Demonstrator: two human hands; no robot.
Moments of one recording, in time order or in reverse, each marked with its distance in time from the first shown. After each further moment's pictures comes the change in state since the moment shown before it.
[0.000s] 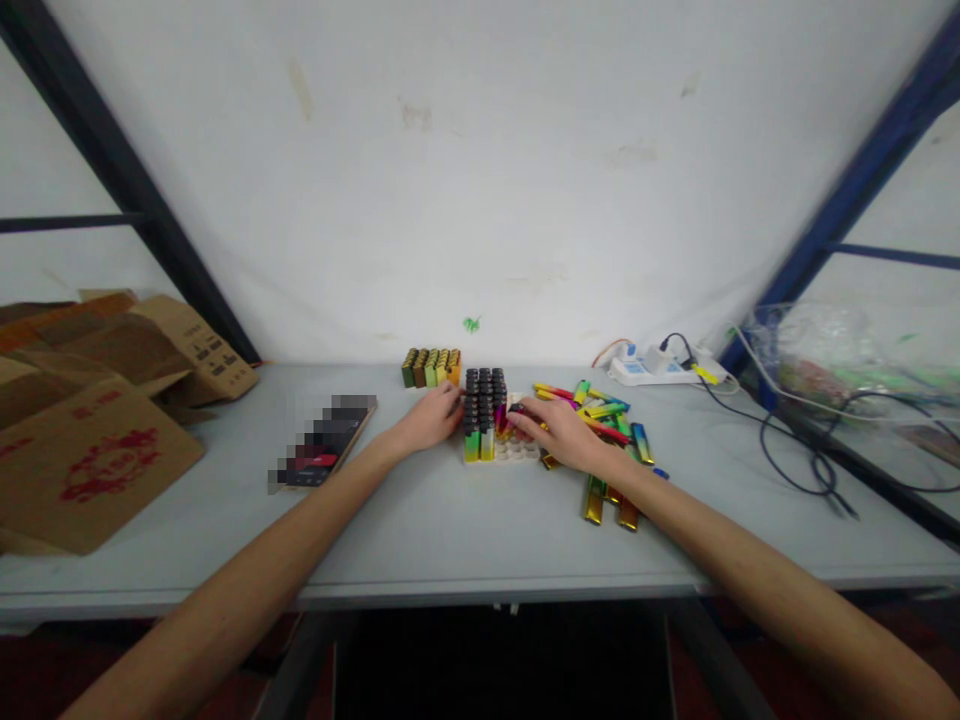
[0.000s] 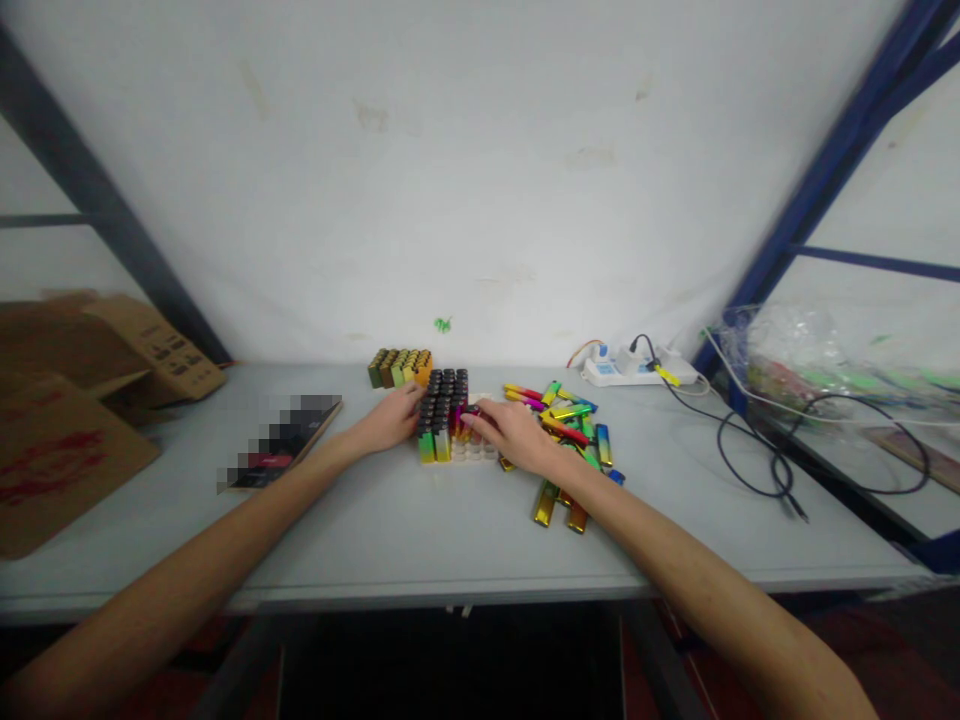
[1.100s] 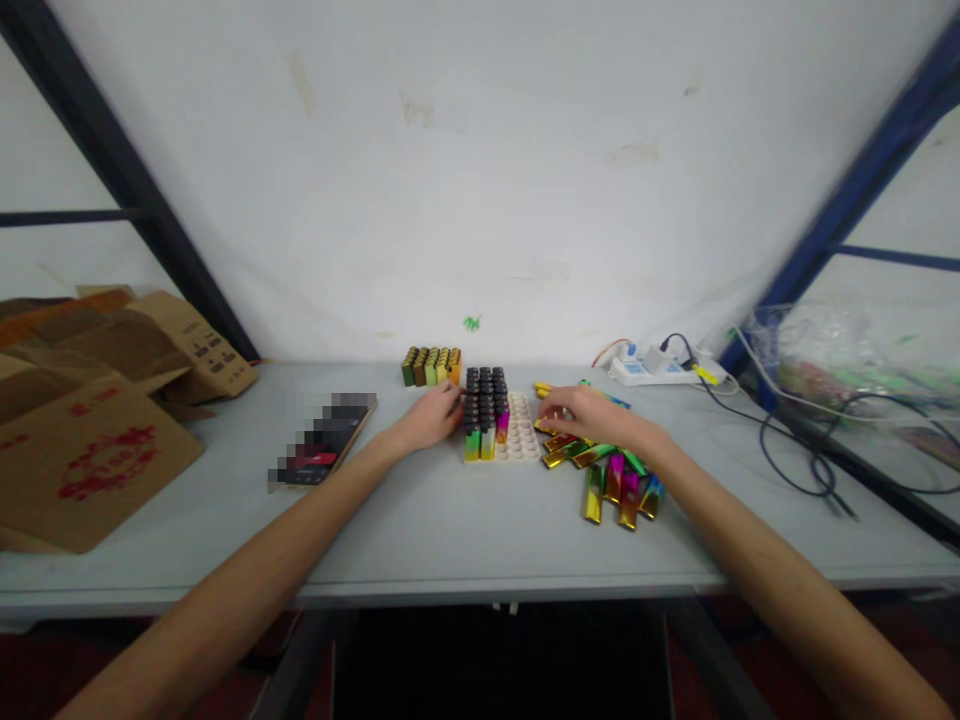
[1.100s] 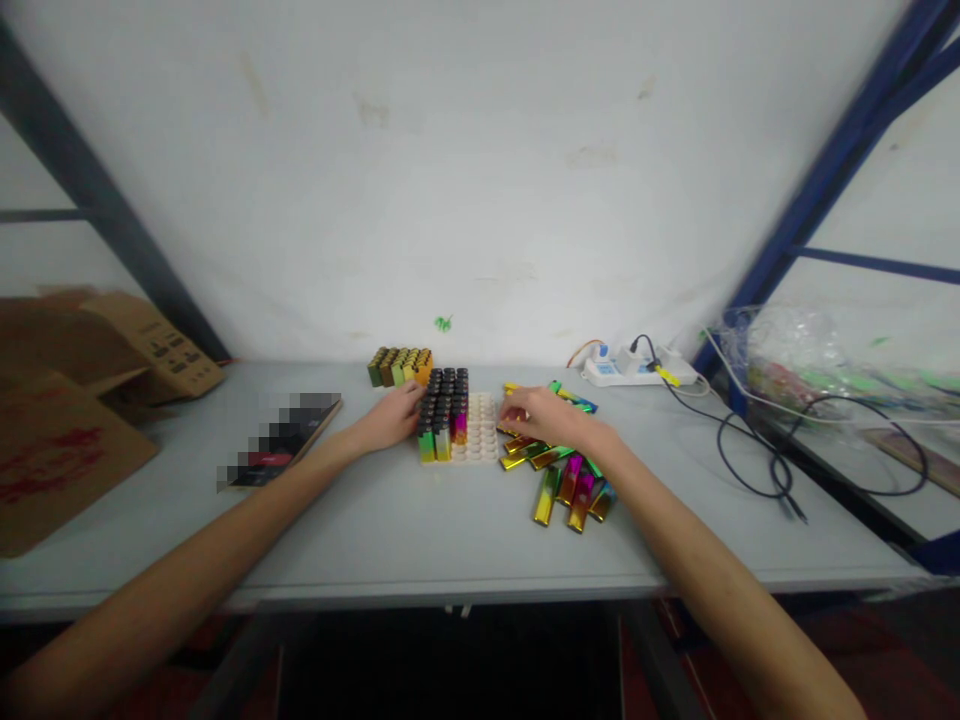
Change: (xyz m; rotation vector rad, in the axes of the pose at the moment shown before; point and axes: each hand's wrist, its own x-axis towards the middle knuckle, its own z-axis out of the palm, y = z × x) left_hand 0.000 0.000 -0.001 0.008 -0.019 -0.021; right_hand -0.006 0.040 -0.043 -0.040 -0.252 -0.024
